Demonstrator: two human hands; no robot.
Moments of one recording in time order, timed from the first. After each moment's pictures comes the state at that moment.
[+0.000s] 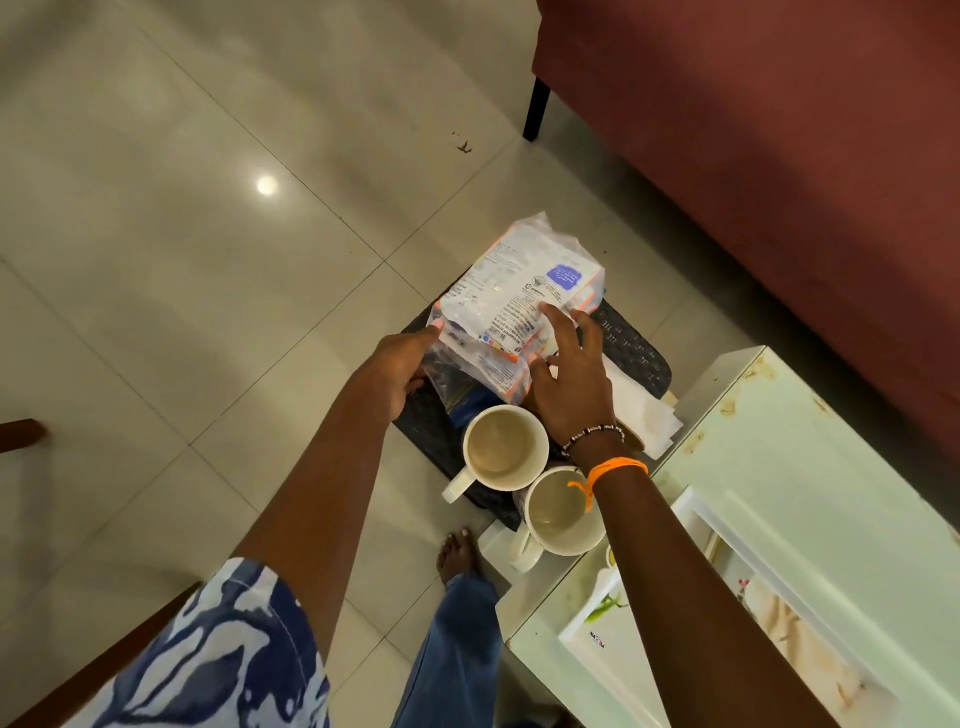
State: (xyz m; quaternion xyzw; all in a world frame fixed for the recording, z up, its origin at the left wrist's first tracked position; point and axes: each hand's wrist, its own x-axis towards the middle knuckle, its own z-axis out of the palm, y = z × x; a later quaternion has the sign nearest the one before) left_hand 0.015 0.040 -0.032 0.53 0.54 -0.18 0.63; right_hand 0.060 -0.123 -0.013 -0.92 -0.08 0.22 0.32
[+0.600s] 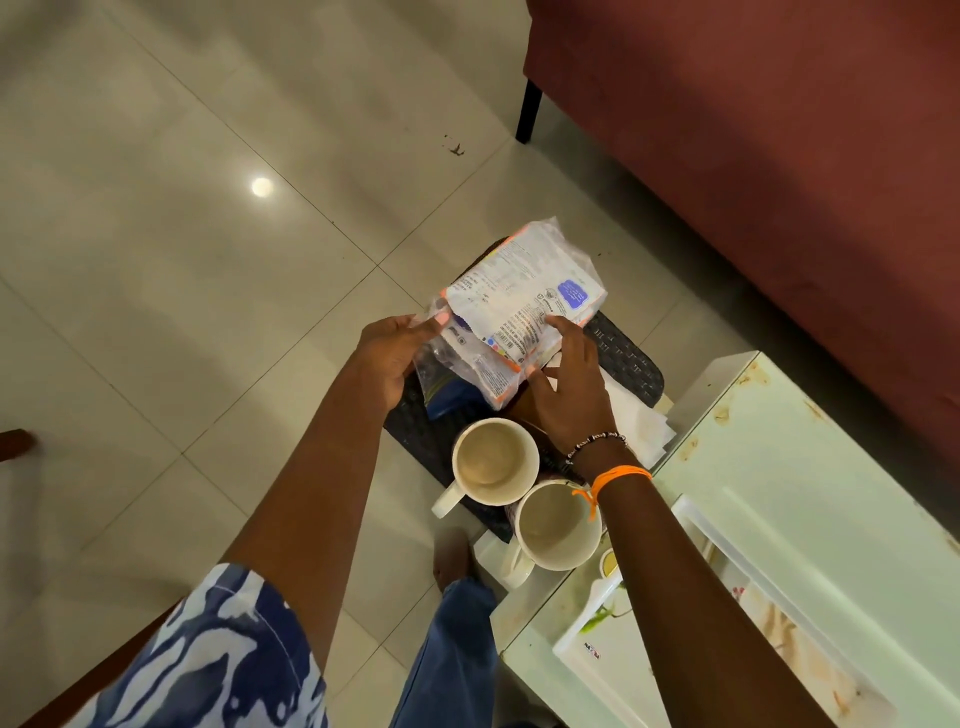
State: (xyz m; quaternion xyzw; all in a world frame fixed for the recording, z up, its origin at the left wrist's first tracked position) left_hand 0.031 0.043 -0.022 0.51 0.51 -0.12 0.68; right_hand 0.070 -0.132 -0.022 -0.89 -0.06 0.25 0.37
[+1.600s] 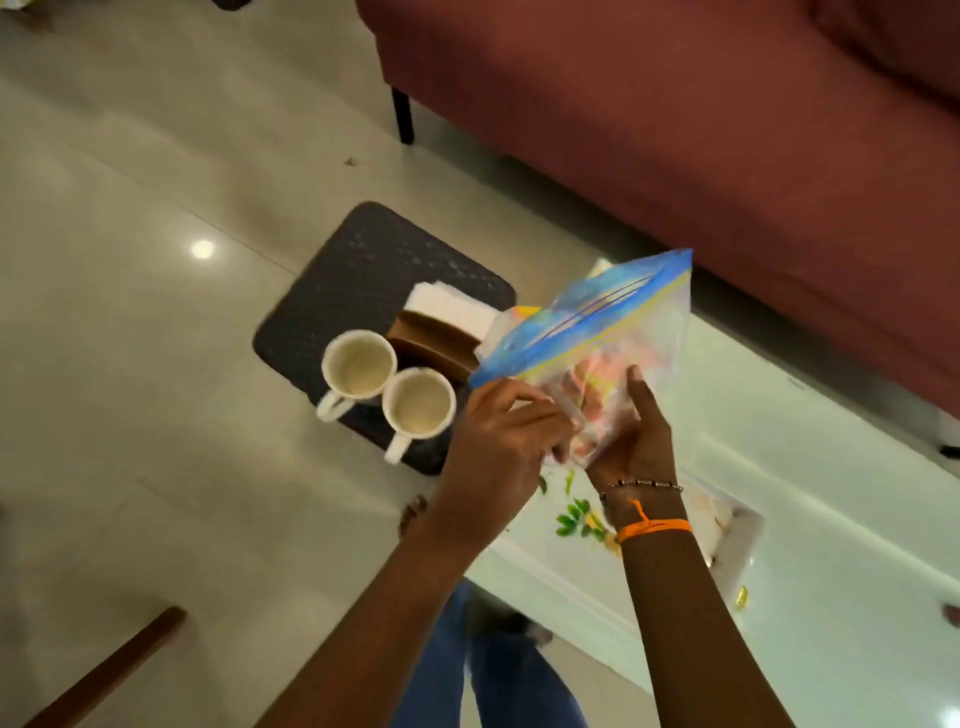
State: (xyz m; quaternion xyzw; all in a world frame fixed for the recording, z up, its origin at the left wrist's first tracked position) left_hand -0.078 -0.215 0.099 0.91 -0.10 0.12 0.39; right_hand -0.029 -0.350 0.070 -0.30 0.28 0.23 0.88
